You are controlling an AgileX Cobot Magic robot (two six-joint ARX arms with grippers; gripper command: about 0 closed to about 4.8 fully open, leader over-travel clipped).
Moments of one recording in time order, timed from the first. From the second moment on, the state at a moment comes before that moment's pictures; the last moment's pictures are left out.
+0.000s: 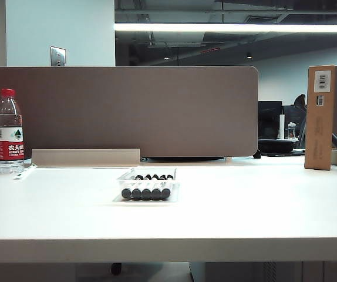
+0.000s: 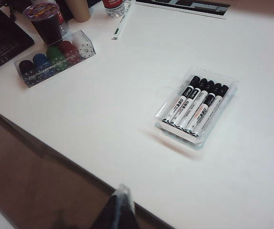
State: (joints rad) left arm -0.71 0.01 0.89 -0.87 0.04 0.01; right arm 1.22 0.92 1.01 -0.56 0.47 0.43
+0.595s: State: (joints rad) left arm -0.25 0.00 0.36 -0.33 0.30 0.10; right arm 1.22 0.92 1.01 -0.56 0.47 0.43
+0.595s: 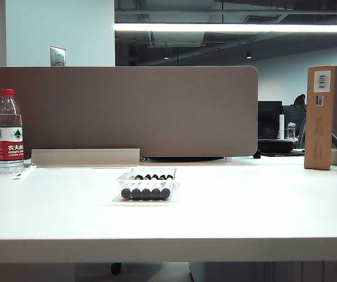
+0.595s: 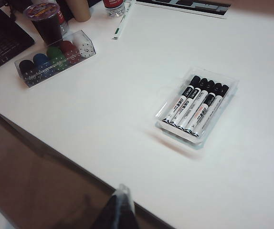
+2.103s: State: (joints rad) left arm -0.08 0.00 0.00 0.11 0.04 -0.04; right arm 1.22 0.93 1.01 -0.56 0.47 0.43
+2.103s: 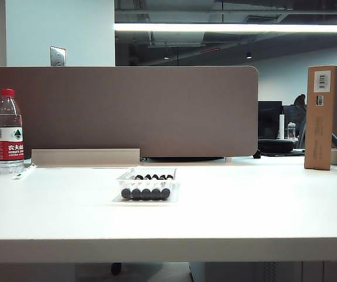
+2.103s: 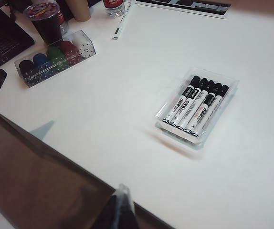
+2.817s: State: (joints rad) left arm -0.05 0.00 0.00 0.09 0.04 -0.03; right arm 1.22 0.93 1.01 -0.56 0.47 0.43
